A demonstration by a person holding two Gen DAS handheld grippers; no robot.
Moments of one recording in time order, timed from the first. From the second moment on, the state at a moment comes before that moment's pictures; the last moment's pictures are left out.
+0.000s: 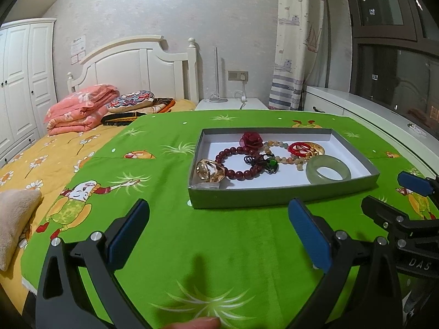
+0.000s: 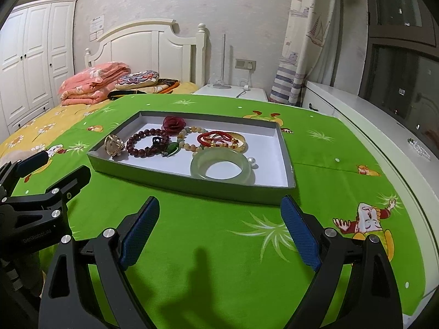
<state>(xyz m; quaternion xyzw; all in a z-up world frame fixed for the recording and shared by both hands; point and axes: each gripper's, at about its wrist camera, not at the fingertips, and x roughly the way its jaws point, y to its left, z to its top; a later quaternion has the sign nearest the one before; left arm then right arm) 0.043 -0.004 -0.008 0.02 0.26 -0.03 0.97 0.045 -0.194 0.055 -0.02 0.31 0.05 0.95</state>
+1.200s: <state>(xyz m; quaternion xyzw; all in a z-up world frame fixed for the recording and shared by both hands) 0.040 0.000 -0.006 0.02 0.25 -0.02 0.97 0.042 -0.191 0.057 -0.02 0.30 0.05 0.95</state>
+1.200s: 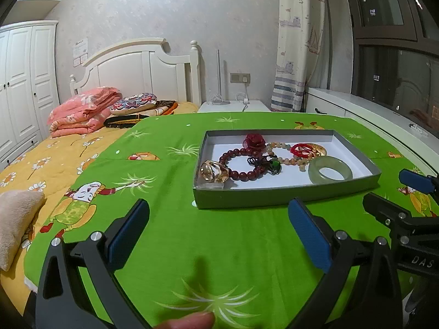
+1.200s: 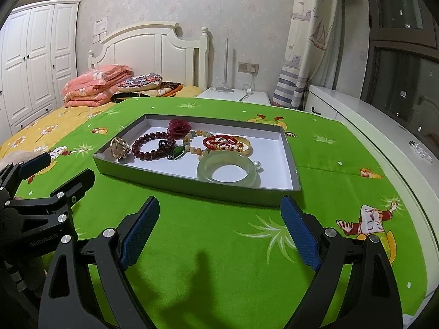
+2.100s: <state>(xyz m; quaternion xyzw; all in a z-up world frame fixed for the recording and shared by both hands) 0.046 0.009 -0.001 0.03 0.26 -0.02 0.96 0.043 -0.201 0.063 -0.01 0.30 0.05 0.95</state>
